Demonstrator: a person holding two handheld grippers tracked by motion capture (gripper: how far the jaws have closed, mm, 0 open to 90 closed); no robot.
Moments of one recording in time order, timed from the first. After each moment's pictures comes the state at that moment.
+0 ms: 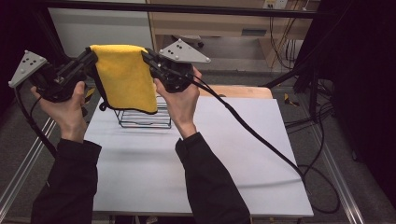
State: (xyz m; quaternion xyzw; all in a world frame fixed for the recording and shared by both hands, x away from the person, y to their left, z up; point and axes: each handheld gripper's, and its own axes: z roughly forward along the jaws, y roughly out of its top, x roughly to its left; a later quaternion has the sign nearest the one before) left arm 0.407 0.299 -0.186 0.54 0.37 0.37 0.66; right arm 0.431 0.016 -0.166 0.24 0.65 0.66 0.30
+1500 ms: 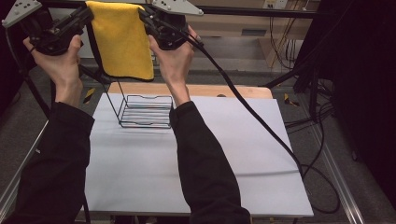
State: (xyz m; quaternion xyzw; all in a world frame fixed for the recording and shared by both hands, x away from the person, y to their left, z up) left arm 0.468 0.297 -0.116 0.55 0.37 0.39 0.64; right arm 0.488 0.029 -0.106 0.25 0.63 0.66 0.34
